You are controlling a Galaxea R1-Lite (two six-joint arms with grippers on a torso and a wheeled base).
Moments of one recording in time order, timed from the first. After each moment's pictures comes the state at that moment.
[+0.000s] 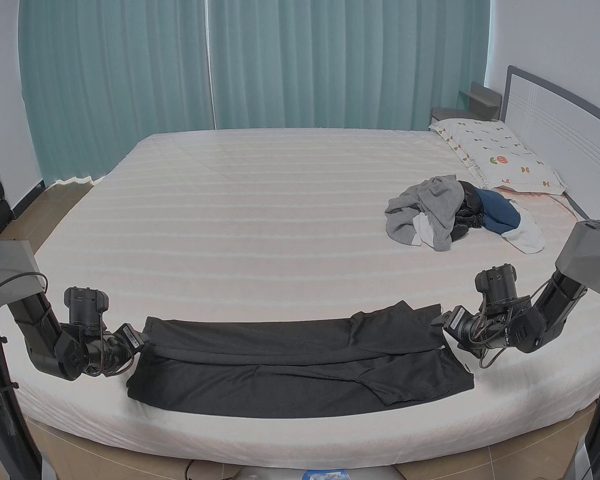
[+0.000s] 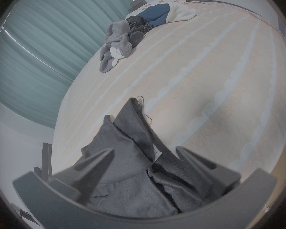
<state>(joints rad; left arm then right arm) 0.07 2.14 -0.51 -0.82 -0.05 -0.69 0.19 2.17 -0.76 -0.62 0.00 0.84</state>
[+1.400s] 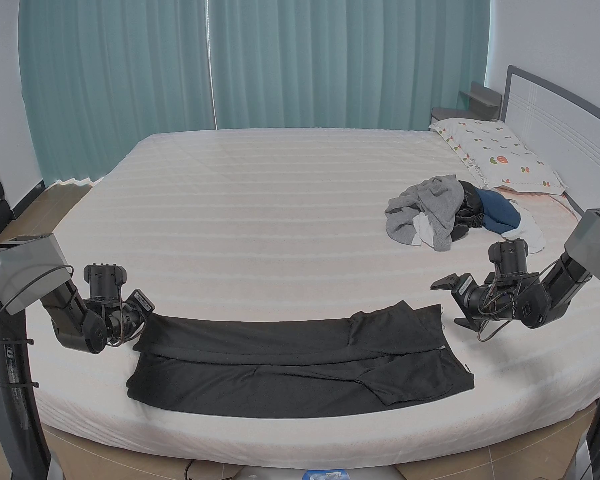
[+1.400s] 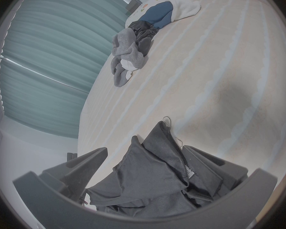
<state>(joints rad) 0.06 2.33 -0.85 -0.84 0.02 -0.79 0.12 2.20 -0.91 -0.62 0.18 0.94</state>
